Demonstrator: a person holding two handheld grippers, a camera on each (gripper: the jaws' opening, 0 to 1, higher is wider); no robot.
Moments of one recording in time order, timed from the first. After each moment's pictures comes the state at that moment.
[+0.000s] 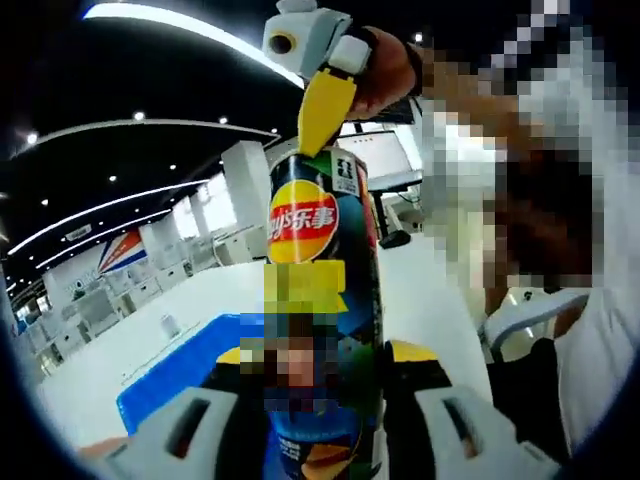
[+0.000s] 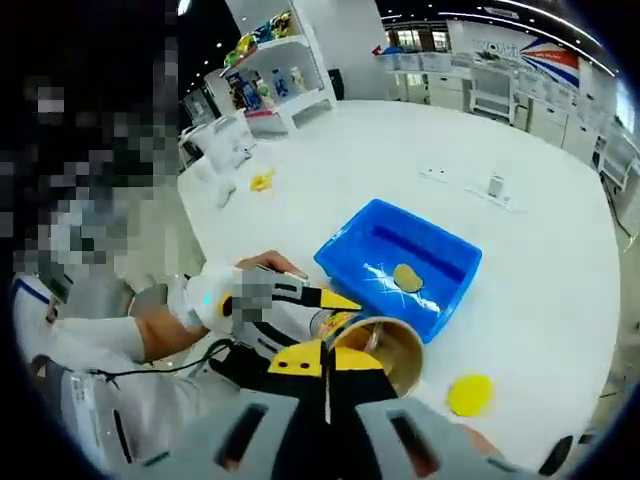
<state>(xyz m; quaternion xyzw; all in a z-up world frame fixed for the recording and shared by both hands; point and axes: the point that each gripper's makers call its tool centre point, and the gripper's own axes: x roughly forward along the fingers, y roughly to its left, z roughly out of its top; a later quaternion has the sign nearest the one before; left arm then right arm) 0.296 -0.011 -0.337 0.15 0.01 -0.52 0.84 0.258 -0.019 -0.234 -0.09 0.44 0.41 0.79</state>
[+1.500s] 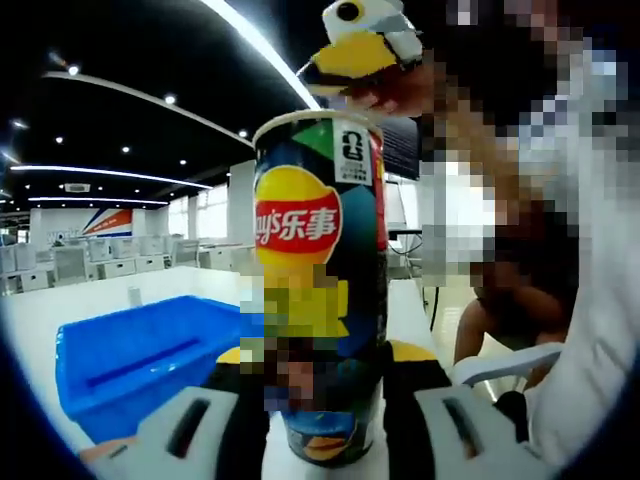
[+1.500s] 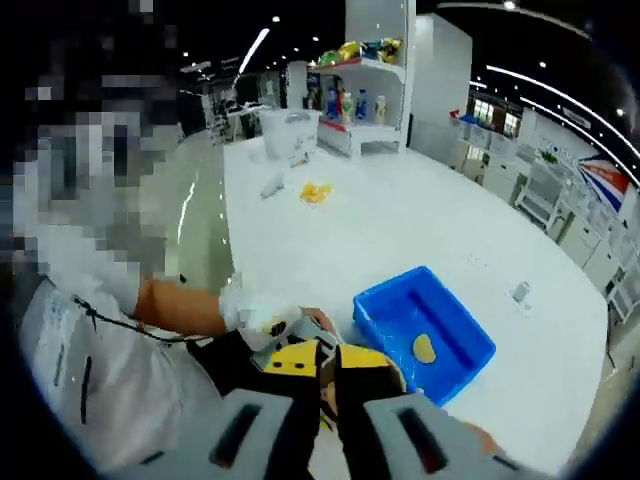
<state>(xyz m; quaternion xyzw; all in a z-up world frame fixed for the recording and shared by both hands) 0.268 -0.016 -0.355 0.02 0.01 -0.56 0.83 0.257 0.050 -0.189 -0.15 0.20 0.55 0.80</state>
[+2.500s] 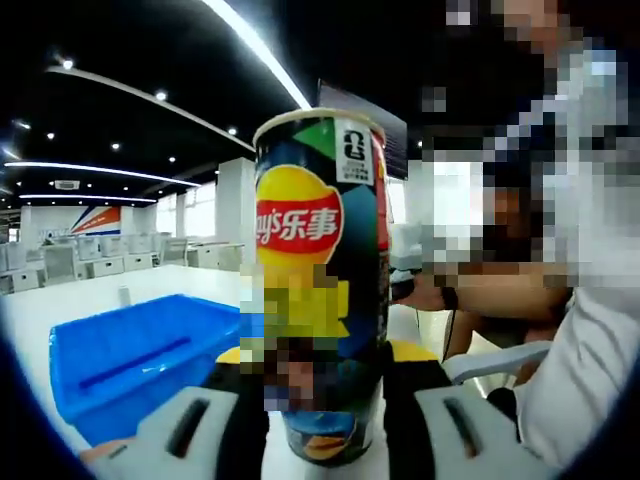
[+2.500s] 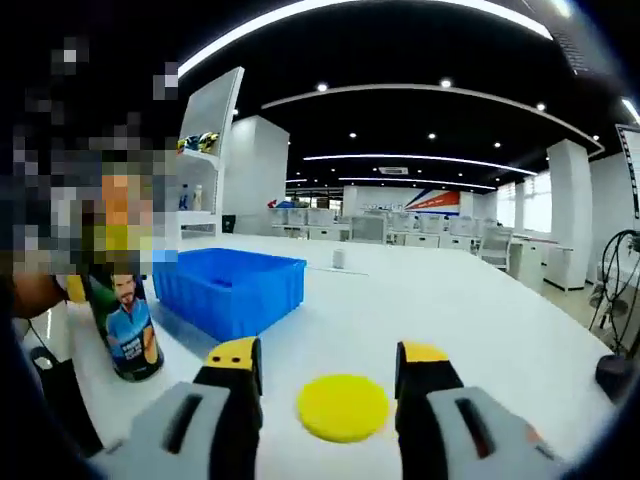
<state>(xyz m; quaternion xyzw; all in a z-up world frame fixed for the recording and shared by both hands) 0.260 -0.018 -0.356 0.02 0.01 -0.58 0.82 0.347 -0.186 -0.388 -0.04 0.06 0.19 0.98</state>
